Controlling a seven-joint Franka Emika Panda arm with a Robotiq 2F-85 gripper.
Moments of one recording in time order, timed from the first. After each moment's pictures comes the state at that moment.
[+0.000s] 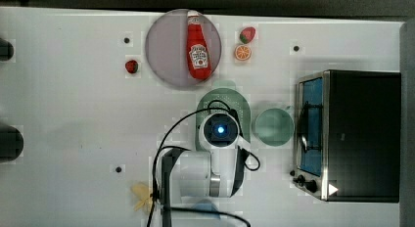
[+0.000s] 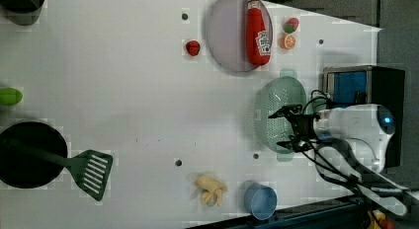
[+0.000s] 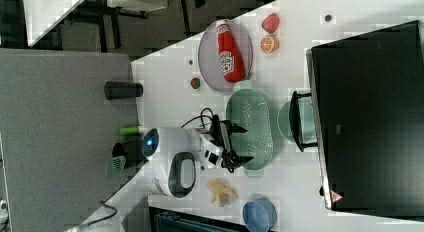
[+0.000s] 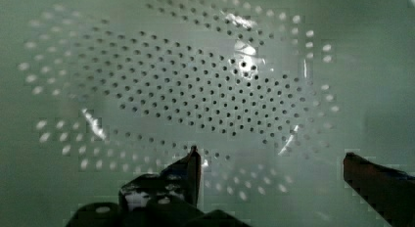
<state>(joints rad) 0.00 0.23 -0.02 -2.50 0.00 1.03 0.54</state>
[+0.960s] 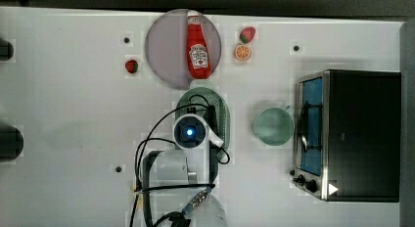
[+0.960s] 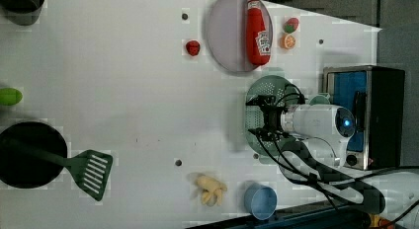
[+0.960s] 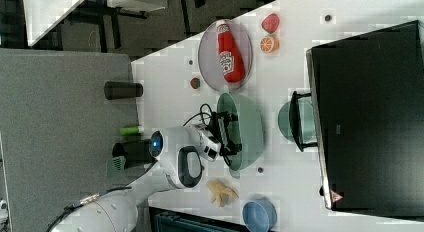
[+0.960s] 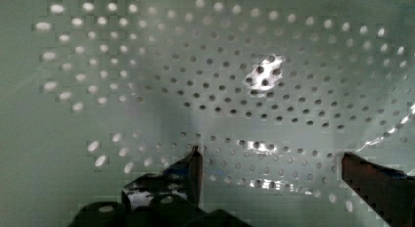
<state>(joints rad) 0.10 0.43 0.01 -2.45 -0.02 1.30 0.78</state>
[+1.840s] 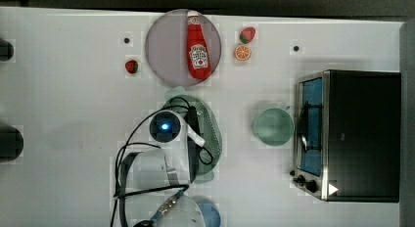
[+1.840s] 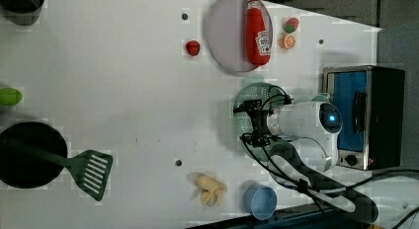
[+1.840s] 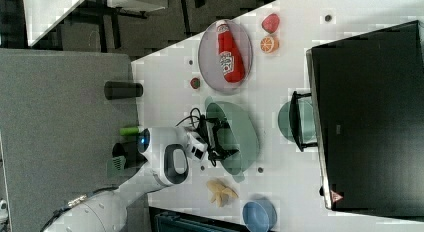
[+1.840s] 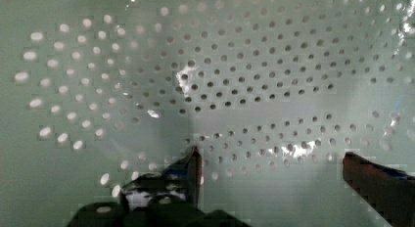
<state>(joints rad) 0.22 0.42 0.00 -2.41 0.00 1.16 0.83</state>
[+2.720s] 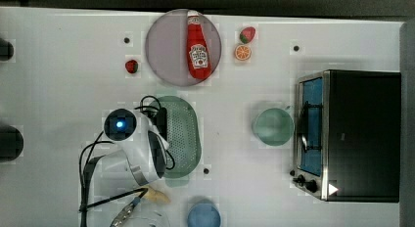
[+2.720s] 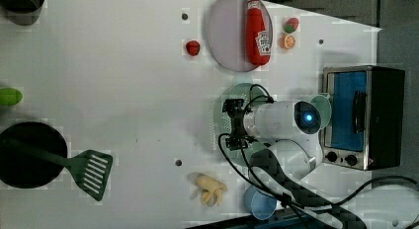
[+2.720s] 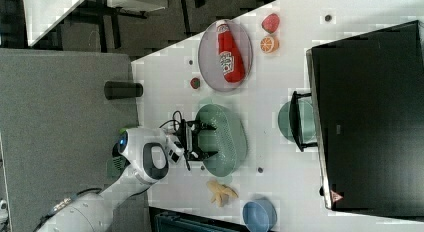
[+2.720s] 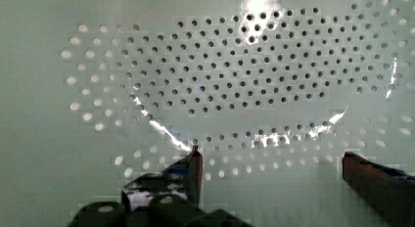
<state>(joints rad) 0.34 0.42 0.05 -2.32 -0.01 1.06 1.14</state>
